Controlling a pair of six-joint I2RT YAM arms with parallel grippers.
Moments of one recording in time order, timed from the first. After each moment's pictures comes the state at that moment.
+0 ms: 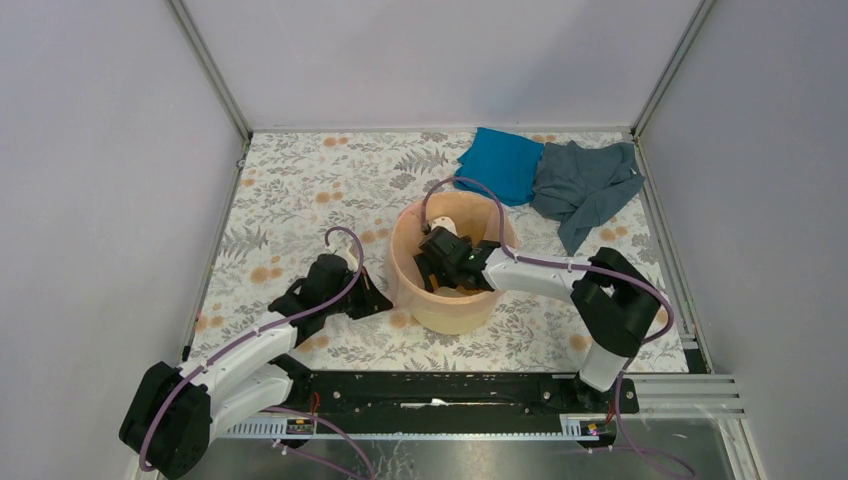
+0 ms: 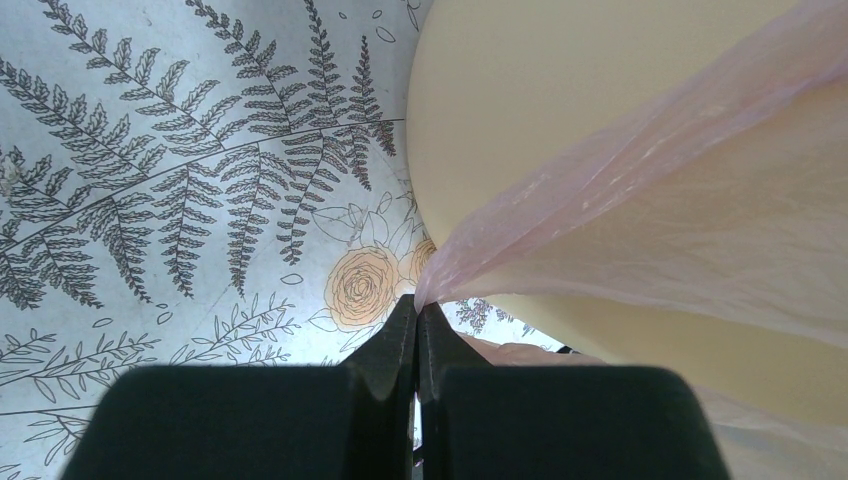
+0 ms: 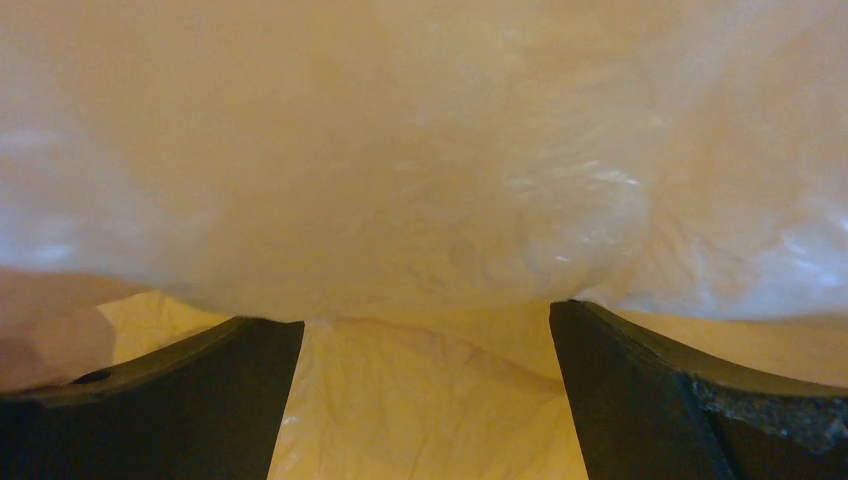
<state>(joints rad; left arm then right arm) -0.53 0.93 0.35 -0.13 0.28 -0.81 0.93 1.72 1.09 -0.42 0.24 0.44</state>
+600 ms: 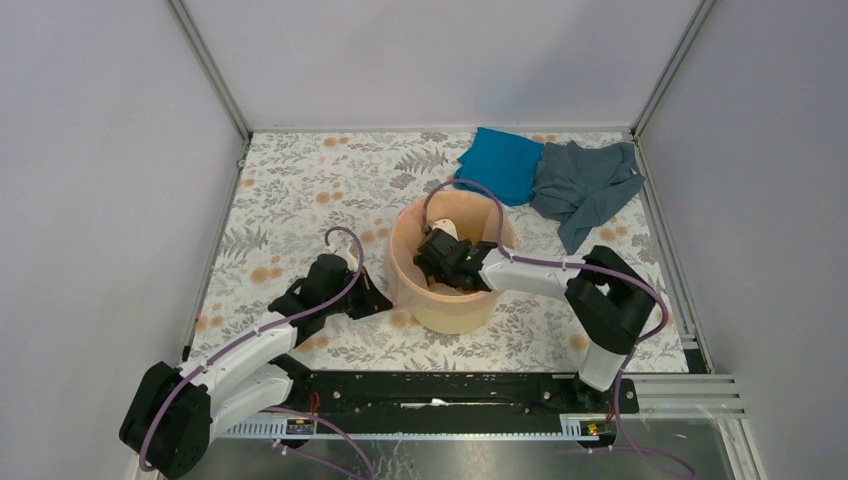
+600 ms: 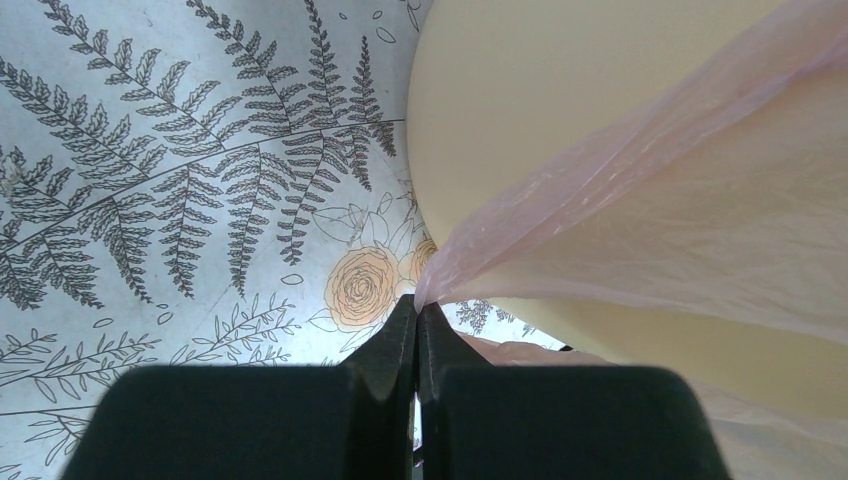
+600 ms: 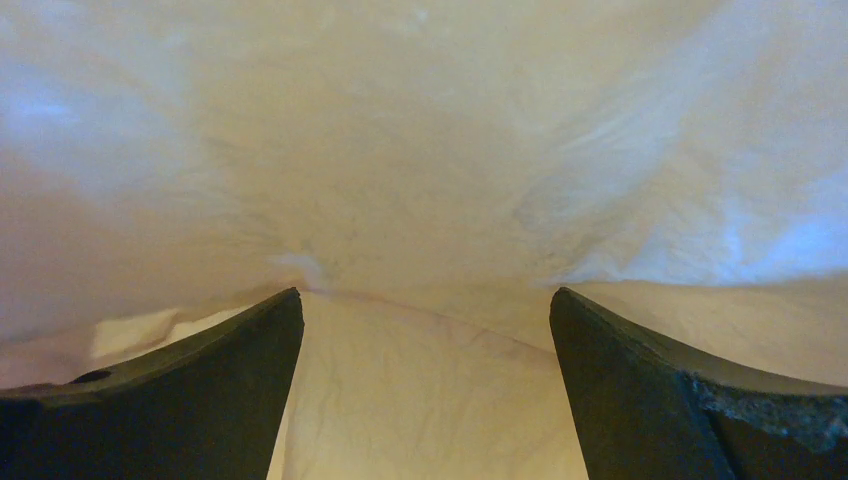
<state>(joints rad) -0.53 0.93 0.35 -0.13 0.28 -0.81 0.94 1.77 1.07 -0.38 0.24 0.50</state>
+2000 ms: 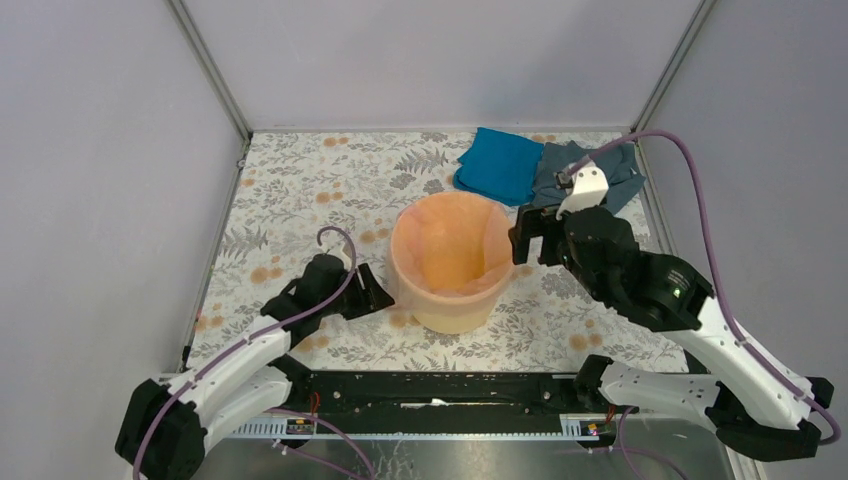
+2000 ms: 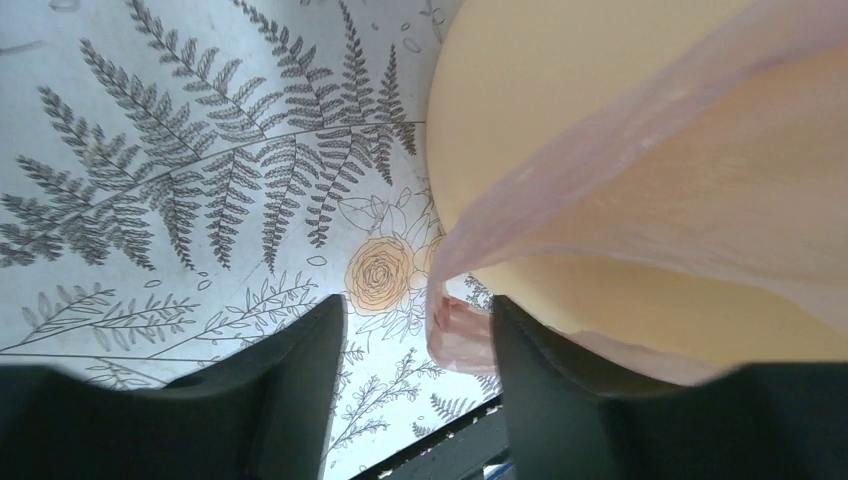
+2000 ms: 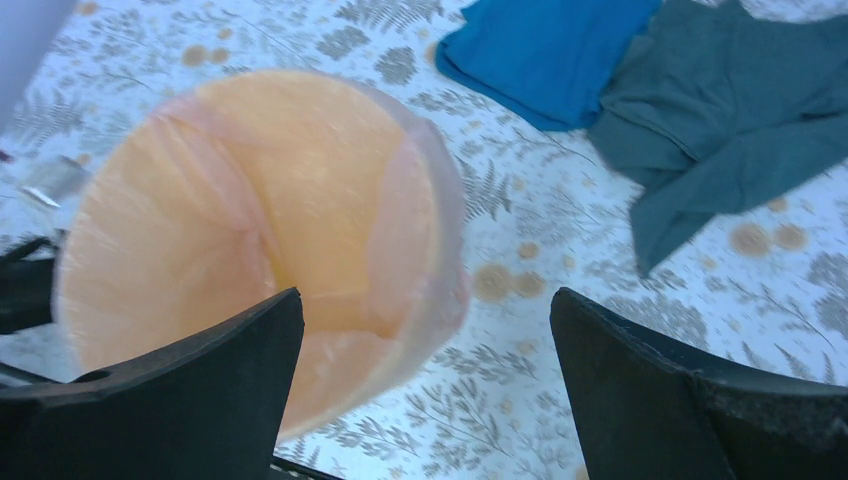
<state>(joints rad) -0.53 0.88 0.38 -0.25 0.22 -0.81 0.94 0.95 1.36 -0.90 0.56 0.40</state>
